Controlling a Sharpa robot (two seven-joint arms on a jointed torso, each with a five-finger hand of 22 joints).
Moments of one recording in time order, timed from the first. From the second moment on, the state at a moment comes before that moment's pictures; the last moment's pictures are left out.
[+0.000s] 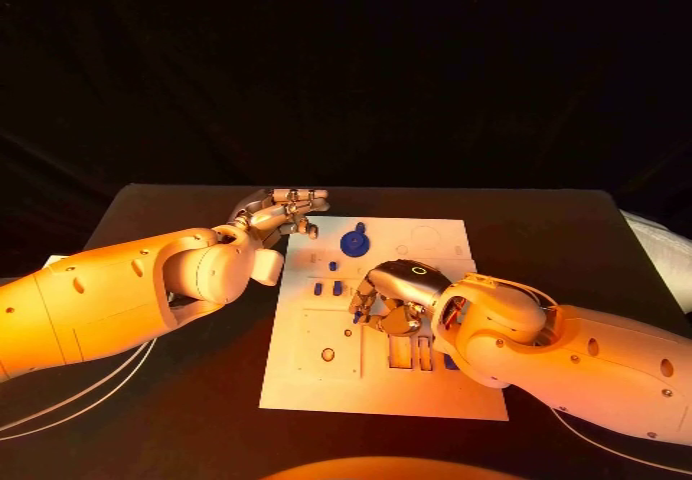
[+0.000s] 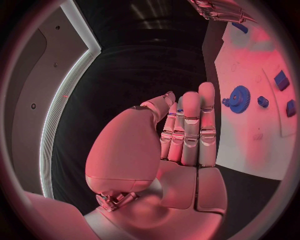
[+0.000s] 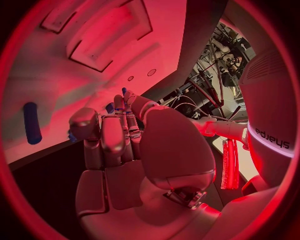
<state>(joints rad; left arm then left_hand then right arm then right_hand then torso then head) 1.17 -0.87 -0.03 1.53 0.08 -0.28 0.32 1.41 -0.14 0.47 0.02 0.05 1.04 0.18 0.10 0.07 1.17 0.10 0.17 0.08 1.24 0.01 0.96 0.53 0.17 1.23 0.11 0.55 0.97 1.04 -0.72 -0.01 1.74 -1.64 -0.22 -0.17 1.38 -0.06 0.47 -0.02 0.05 1.18 0.12 0.09 0.08 1.22 0.06 0.12 0.08 1.47 -0.01 1.21 1.03 0.13 1.23 0.09 1.23 0.92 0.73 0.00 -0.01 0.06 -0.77</state>
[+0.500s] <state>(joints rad) 1.17 -0.86 -0.03 1.53 0.08 -0.28 0.32 1.41 -0.14 0.47 0.02 0.05 1.04 0.18 0.10 0.07 1.17 0.10 0.17 0.08 1.24 0.01 0.96 0.53 0.17 1.23 0.11 0.55 0.97 1.03 -0.69 -0.01 1.71 -1.66 -0.19 -0.16 1.38 -0.06 0.47 -0.02 0.05 1.17 0.13 0.09 0.08 1.22 0.06 0.12 0.08 1.47 -0.01 1.21 1.03 0.13 1.23 0.09 1.23 0.92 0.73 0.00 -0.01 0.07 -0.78</state>
